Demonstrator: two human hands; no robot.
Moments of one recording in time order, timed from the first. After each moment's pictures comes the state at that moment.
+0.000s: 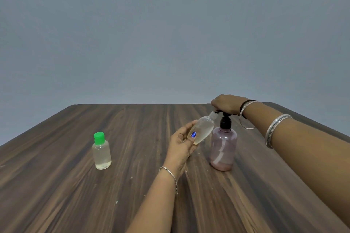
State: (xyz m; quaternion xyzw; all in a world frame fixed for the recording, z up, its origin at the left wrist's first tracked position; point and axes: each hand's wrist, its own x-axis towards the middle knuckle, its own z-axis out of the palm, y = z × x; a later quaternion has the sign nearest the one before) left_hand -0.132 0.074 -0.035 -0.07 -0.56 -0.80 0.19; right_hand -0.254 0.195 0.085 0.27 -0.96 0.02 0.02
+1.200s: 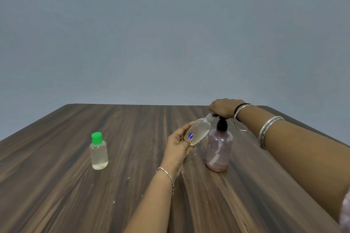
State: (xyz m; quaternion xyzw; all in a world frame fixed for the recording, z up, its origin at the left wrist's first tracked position) left_hand -0.131 0.073 -0.036 -0.07 -0.55 -0.81 0.18; right_hand -0.237 0.193 0.089 0.18 -0.98 0.03 0.01
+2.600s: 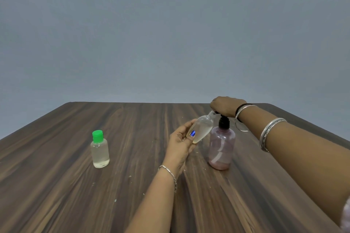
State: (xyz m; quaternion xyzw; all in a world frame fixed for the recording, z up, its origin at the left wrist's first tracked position) left_hand -0.131 0.074 -0.034 -0.07 -0.55 -0.81 0.19; right_hand -0.244 0.188 0.083 0.20 -0.98 0.00 0.02
